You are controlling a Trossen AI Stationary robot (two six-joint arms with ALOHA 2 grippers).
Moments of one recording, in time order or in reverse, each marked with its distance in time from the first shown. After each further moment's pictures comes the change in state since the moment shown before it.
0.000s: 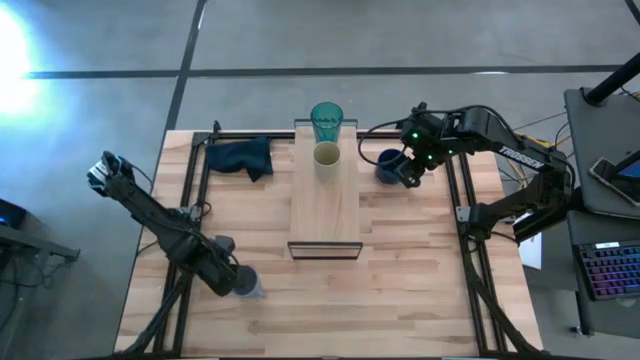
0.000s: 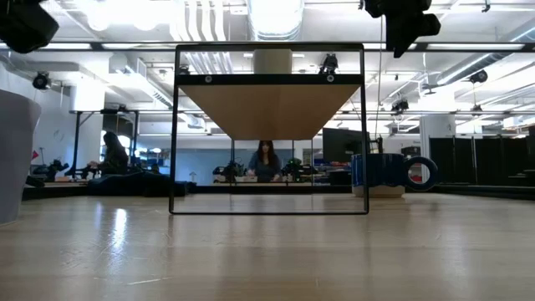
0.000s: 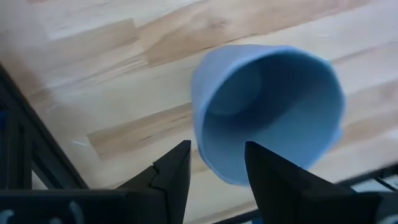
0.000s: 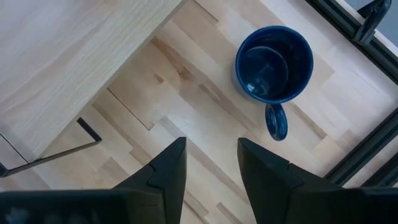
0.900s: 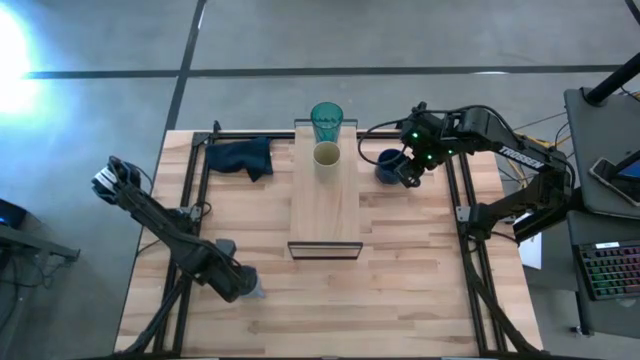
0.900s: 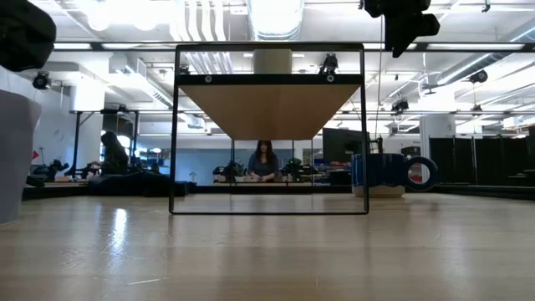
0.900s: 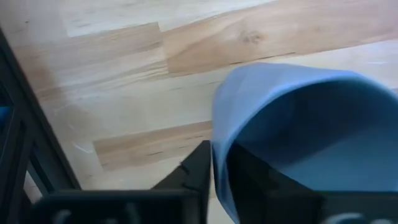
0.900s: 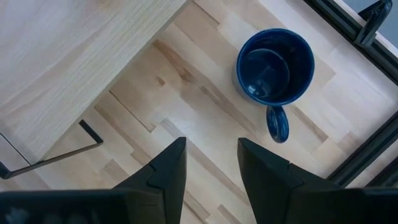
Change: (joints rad) left arm -0.003 0.104 -0.014 0.003 -0.009 -0.093; right arm 0.000 0.000 0.000 0.008 -0.001 0.000
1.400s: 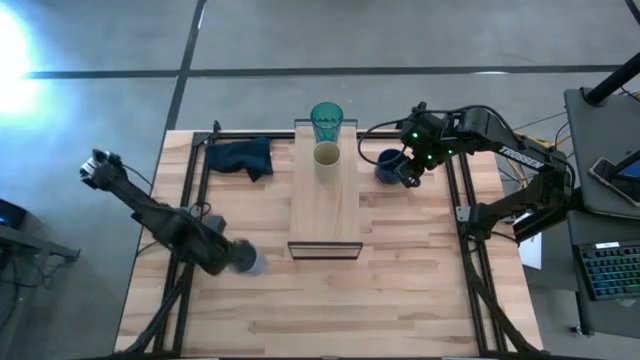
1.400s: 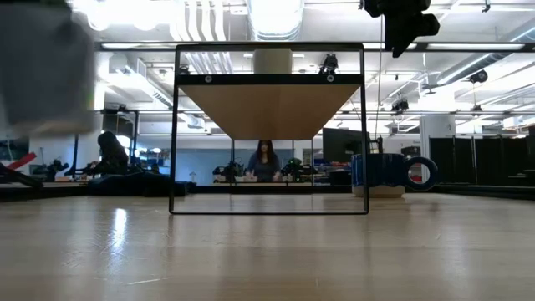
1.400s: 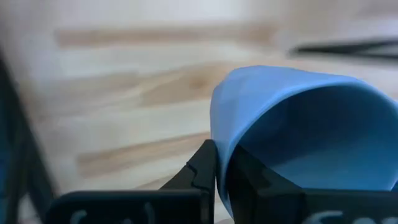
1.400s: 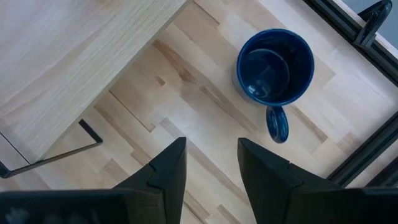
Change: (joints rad) left arm 0.091 -0.265 0.070 -0.146 -0.160 -0.004; right arm 0.000 0.000 0.000 0.000 0.000 -0.005
